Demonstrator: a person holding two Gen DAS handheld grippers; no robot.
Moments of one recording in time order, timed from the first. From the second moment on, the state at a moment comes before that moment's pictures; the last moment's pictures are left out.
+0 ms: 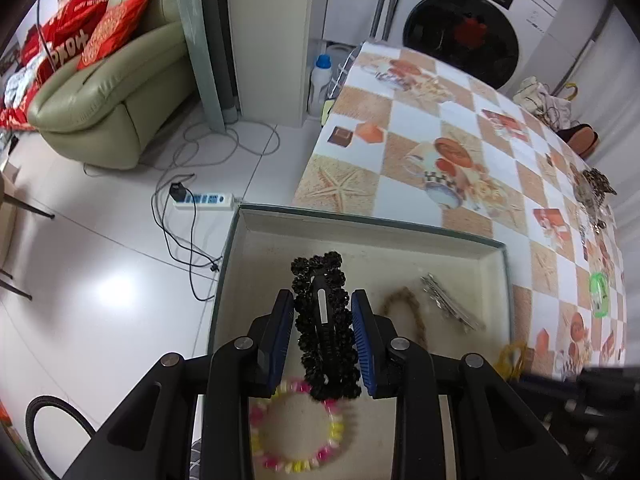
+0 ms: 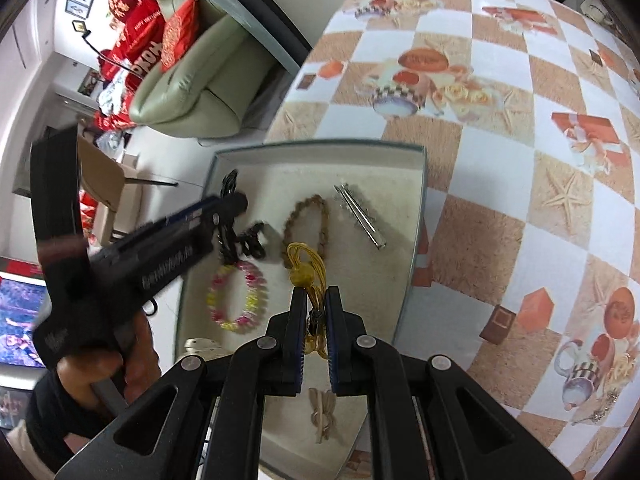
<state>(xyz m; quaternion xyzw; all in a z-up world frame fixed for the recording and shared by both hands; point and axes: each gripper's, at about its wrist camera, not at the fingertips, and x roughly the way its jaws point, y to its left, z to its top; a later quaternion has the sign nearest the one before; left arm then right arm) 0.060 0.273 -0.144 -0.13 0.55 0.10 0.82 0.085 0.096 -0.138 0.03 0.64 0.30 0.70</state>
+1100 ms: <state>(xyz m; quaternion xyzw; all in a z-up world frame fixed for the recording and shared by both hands) 0.072 0.266 -0.161 -0.08 0.57 0.14 0.81 0.073 0.094 -0.147 0.02 0.64 0.31 0.70</state>
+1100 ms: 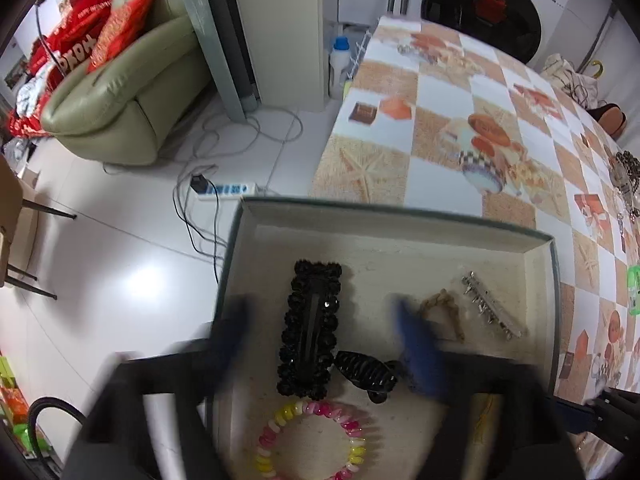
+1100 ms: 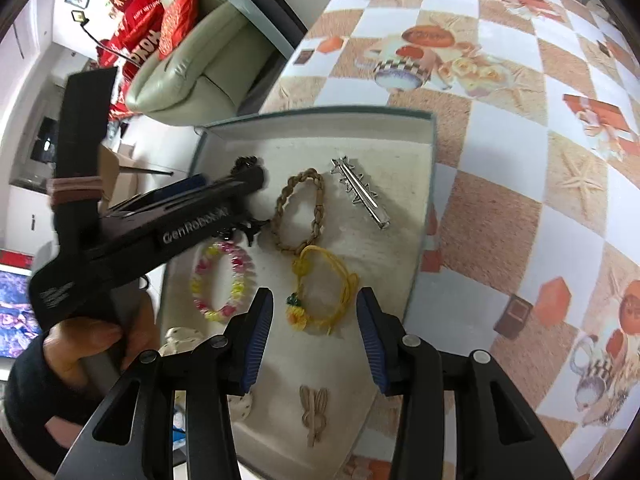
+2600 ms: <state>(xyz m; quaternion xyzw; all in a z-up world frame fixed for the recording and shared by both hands) 0.053 0.008 -0.129 -0.01 0.61 -0.04 0.79 0.081 -0.261 -0.138 0.17 0.64 -0.01 0.75</state>
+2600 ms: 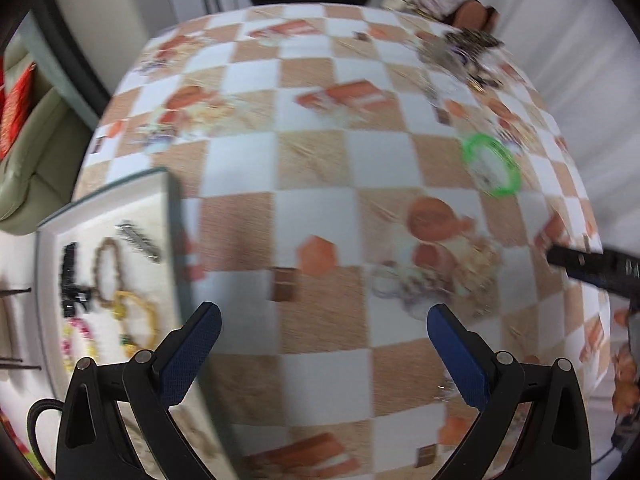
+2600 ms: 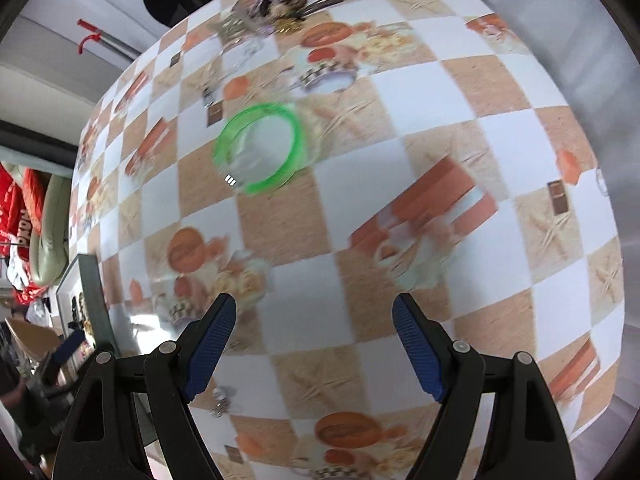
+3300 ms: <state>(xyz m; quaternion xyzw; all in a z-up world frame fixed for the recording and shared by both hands) 0.002 -0.077 -0.174 0.04 0.65 -0.11 0.75 0.139 -0.265 -0.153 0.11 0.63 0.02 0.77</state>
